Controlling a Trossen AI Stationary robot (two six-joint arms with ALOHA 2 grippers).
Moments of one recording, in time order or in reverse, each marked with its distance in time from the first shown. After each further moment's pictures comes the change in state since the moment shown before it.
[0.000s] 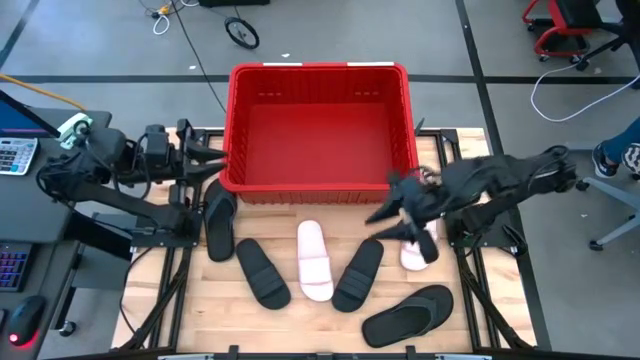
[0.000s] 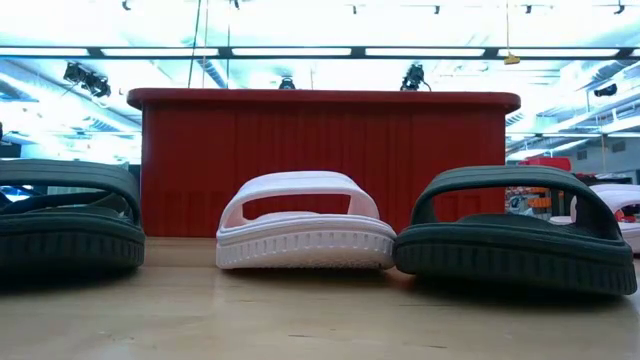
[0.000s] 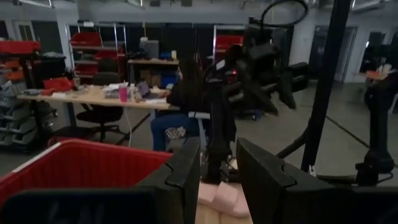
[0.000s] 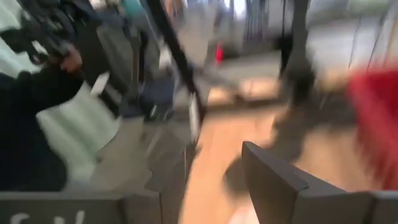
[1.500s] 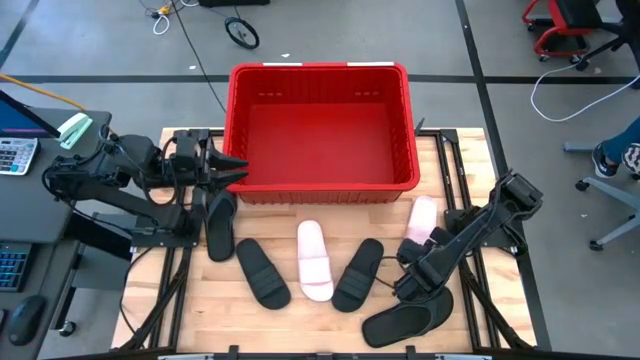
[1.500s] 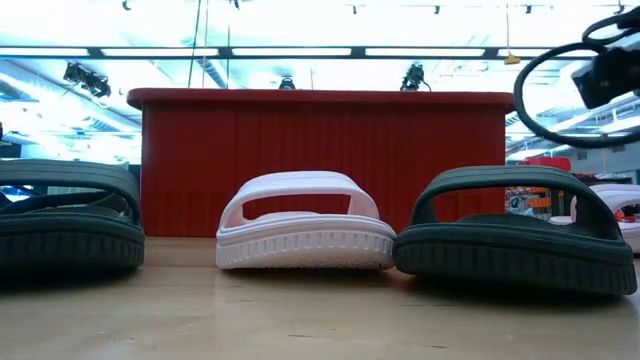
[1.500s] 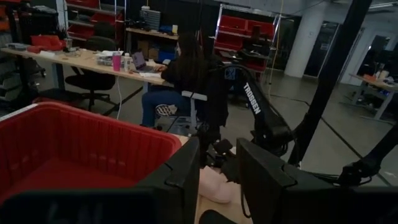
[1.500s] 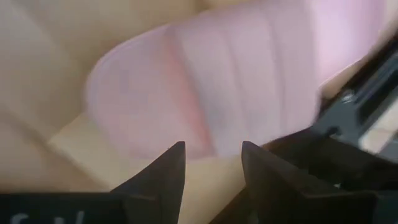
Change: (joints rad) left arm 0.000 0.091 0.000 0.010 -0.004 -0.163; right arm 0.335 0.406 -0.540 -0.731 0.175 0.917
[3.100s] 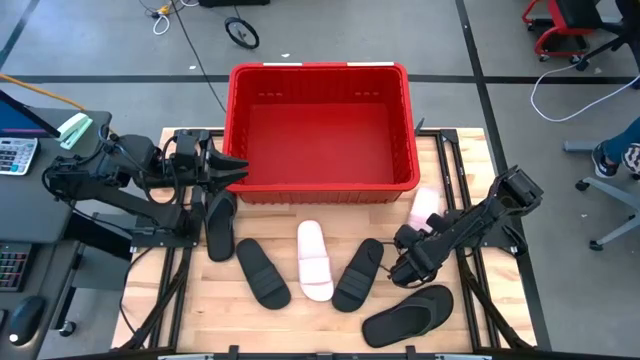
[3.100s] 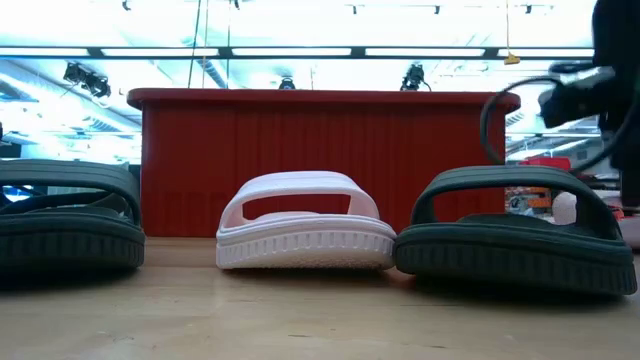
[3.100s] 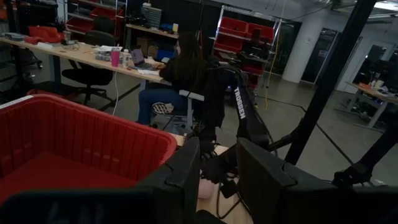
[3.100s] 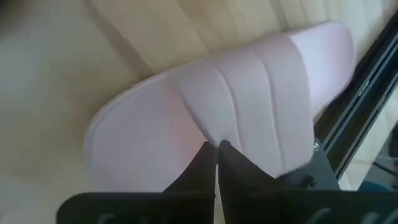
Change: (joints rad) left arm 0.000 0.000 0.000 0.000 0.000 -0.051; right arm -0.098 -0.038 -0.116 0.069 0.183 -0.034
